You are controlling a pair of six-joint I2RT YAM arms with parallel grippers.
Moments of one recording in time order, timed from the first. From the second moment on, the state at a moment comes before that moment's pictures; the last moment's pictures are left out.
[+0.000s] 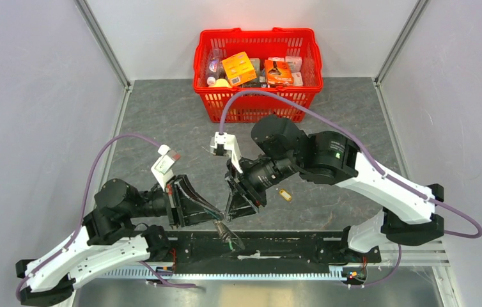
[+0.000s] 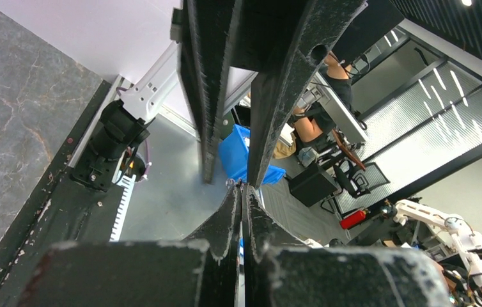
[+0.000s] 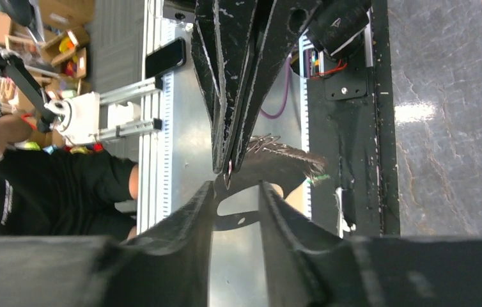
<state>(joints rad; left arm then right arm) -1.03 0.44 0.81 -0.17 0.50 -0.89 1.23 1.49 1.95 -1.05 -0.59 0.27</state>
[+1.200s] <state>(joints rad) -1.03 0.15 0.46 0.24 0.18 -0.91 1.22 1.15 1.34 -0.33 -0.33 0.48</state>
